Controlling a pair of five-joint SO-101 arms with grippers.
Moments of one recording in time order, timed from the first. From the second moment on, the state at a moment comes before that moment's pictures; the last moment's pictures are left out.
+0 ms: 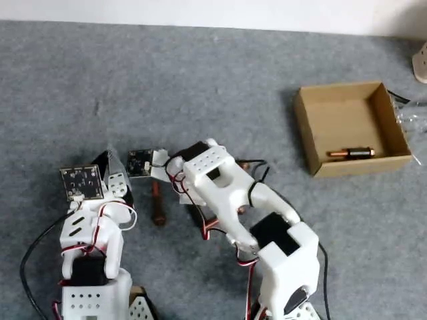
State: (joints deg) left arm -8.0 -104.1 96.0 33.7 7.6; right arm -41.8 18.7 12.7 56.4 52.8
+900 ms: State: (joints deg) left arm -8.0 -104.1 96.0 33.7 7.6; right arm -34.5 19.3 13.0 52.0 46.0
